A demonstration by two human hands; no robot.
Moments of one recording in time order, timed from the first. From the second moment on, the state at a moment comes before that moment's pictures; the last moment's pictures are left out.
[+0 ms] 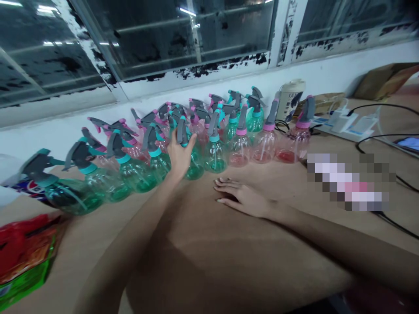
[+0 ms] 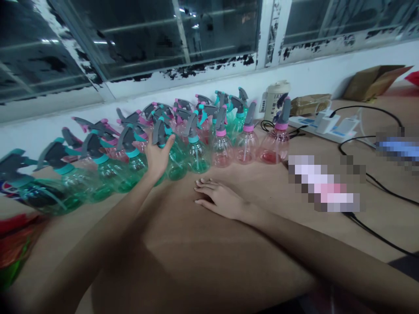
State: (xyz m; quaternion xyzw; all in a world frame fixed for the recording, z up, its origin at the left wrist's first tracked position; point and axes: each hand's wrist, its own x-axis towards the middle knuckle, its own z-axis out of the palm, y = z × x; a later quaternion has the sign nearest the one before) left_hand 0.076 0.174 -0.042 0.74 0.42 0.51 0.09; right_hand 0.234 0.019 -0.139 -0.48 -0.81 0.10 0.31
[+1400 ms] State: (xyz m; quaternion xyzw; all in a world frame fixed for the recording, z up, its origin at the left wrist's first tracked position) left_hand 0.106 0.069 -0.046 0.82 0.44 0.32 0.14; right_hand 0.253 0.017 -0.116 -0.52 -0.56 0.01 0.64
